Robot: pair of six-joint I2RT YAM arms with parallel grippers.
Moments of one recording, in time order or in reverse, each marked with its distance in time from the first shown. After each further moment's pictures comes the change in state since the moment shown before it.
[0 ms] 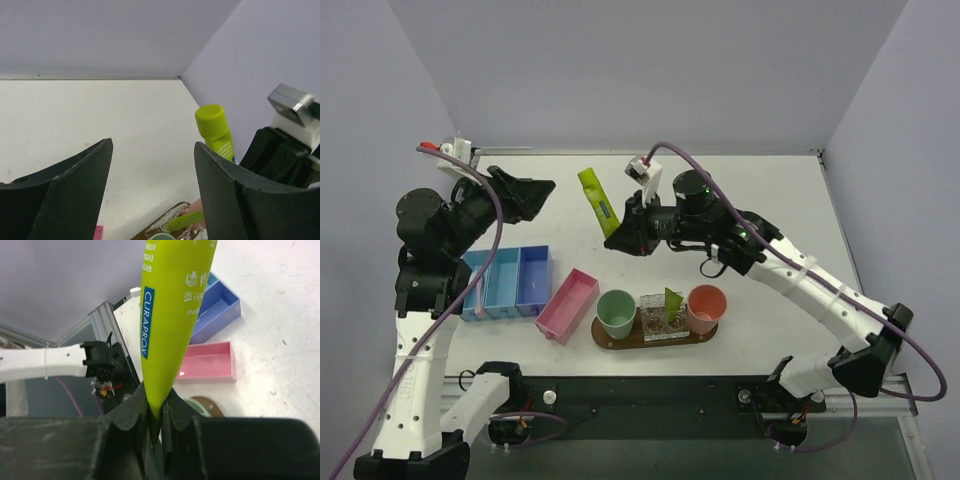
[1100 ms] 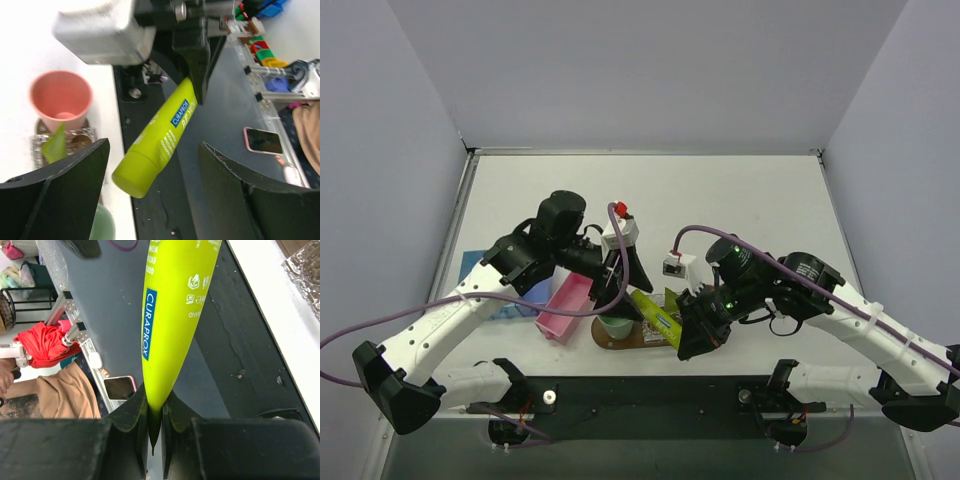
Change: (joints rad) left arm -0.673 0.300 0.053 -0.261 0.623 0.682; right arm 0.144 -0.365 -0.158 -0.781 -0.151 0.049
